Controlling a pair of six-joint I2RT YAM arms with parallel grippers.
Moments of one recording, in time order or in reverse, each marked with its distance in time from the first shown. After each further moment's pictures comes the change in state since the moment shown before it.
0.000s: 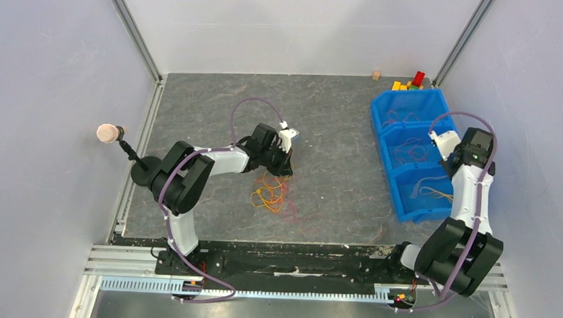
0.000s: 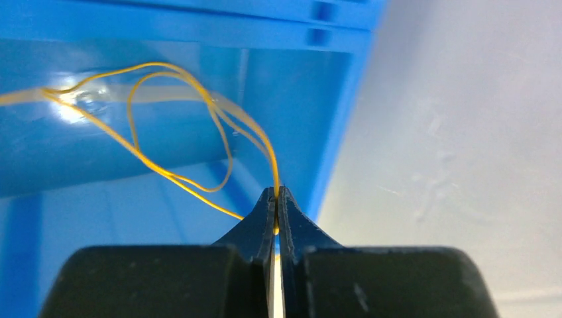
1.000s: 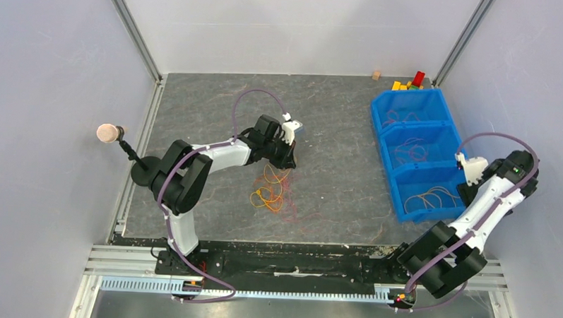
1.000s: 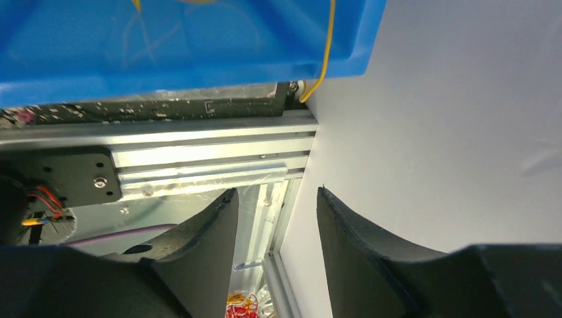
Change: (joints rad) left arm 0.000 0.001 0.111 -0.100 0.005 0.005; right arm -0.350 -0.061 0.182 -0.454 -0.150 -0.123
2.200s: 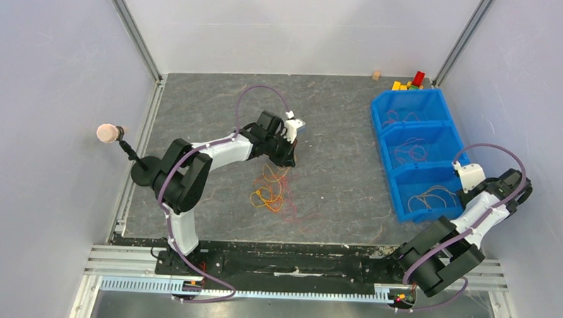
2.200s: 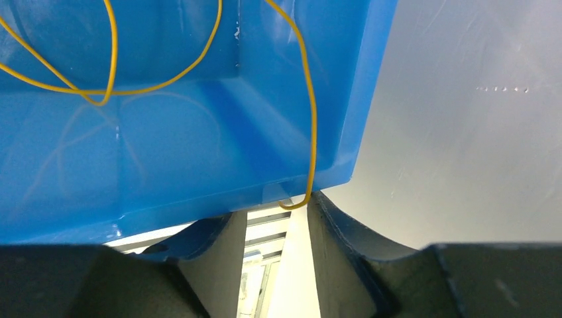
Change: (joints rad) left arm 0.000 0.016 0.080 -0.126 -0.005 0.069; right arm -0.120 -0.028 -0.329 0.487 -0.128 -0.139
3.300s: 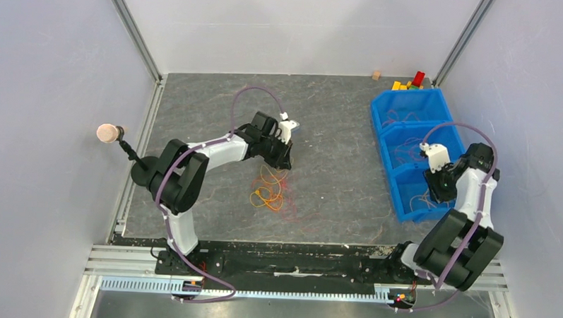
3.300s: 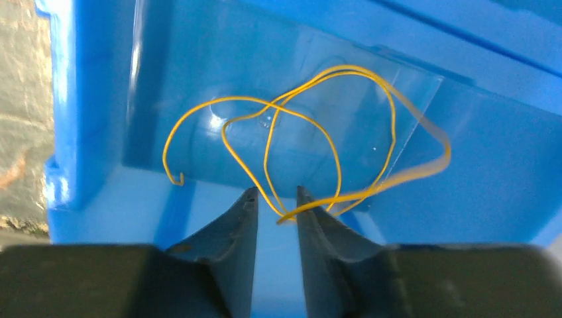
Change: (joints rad) left arm 0.024 -0.012 -0.023 -0.015 0.003 0.001; right arm 0.332 0.093 0.099 -0.175 -0.208 0.173
